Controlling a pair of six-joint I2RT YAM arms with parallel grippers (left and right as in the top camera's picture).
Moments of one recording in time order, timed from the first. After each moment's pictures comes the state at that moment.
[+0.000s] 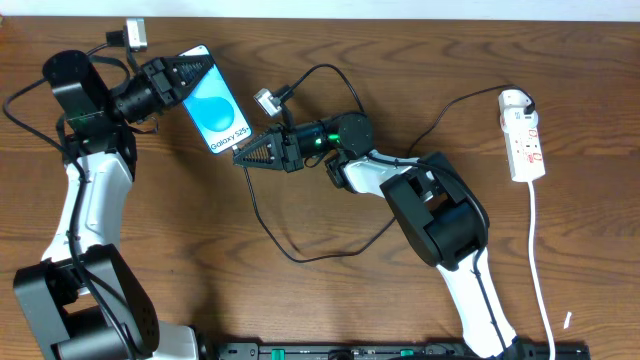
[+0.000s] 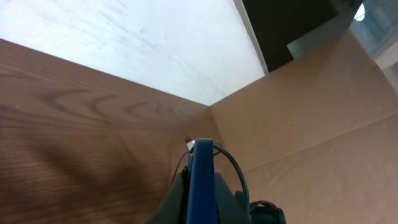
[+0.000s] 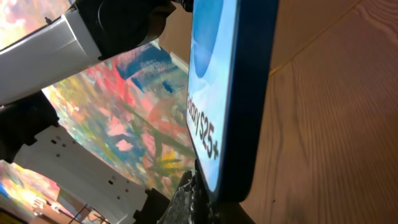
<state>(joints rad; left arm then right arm) 0.27 1.64 1.12 0.32 1.21 -0.80 0.61 2.37 1.41 1.54 -1.28 1.43</state>
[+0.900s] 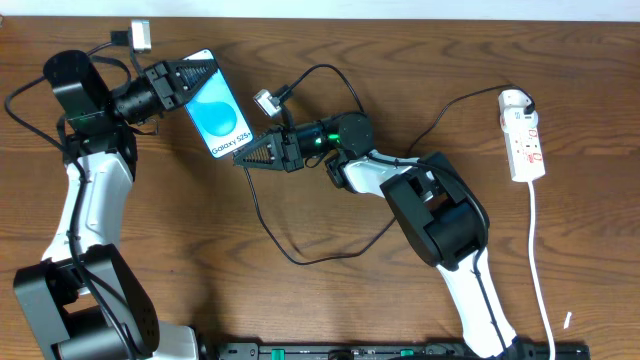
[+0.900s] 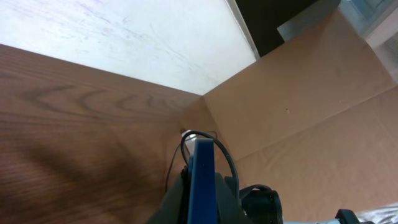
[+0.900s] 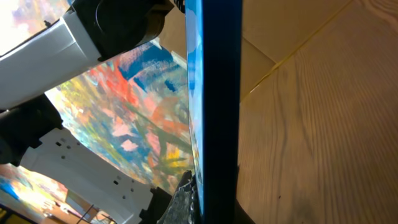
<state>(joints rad) 0.27 1.64 1.12 0.32 1.27 -0.75 0.61 2.37 1.41 1.54 -1.29 1.47</state>
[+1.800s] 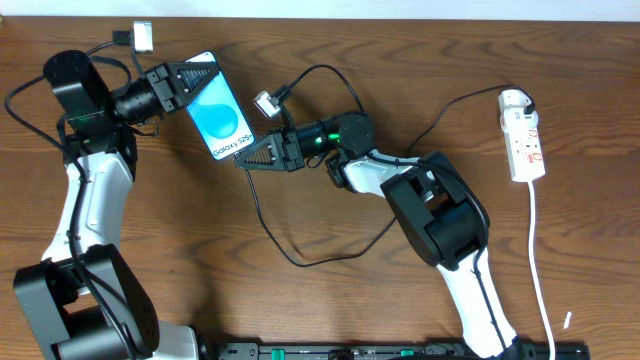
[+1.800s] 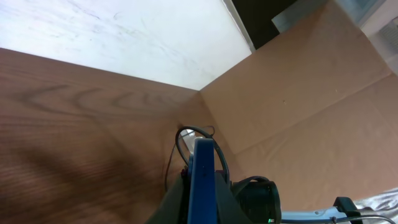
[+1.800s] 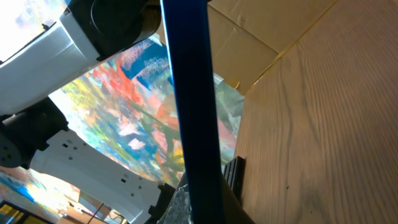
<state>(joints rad) 0.27 1.64 1.12 0.32 1.31 -0.71 0.61 2.37 1.41 1.54 -1.32 1.53</state>
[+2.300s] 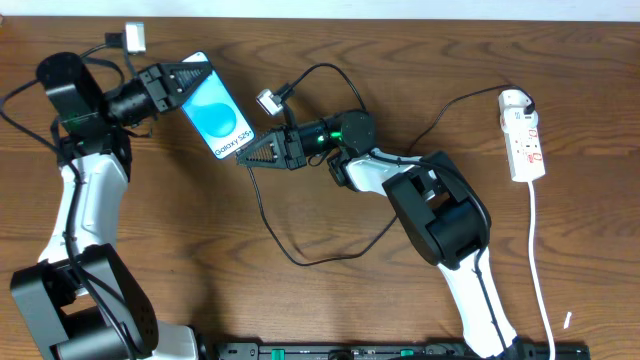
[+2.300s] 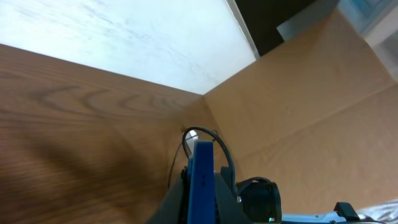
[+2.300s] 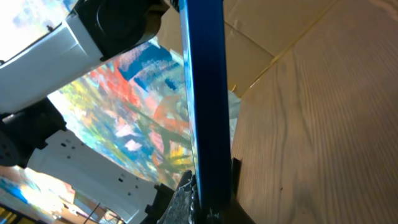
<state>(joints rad) 0.31 1.64 1.12 0.31 1.30 -0.73 0.60 2.37 1.41 1.51 -1.32 1.49</state>
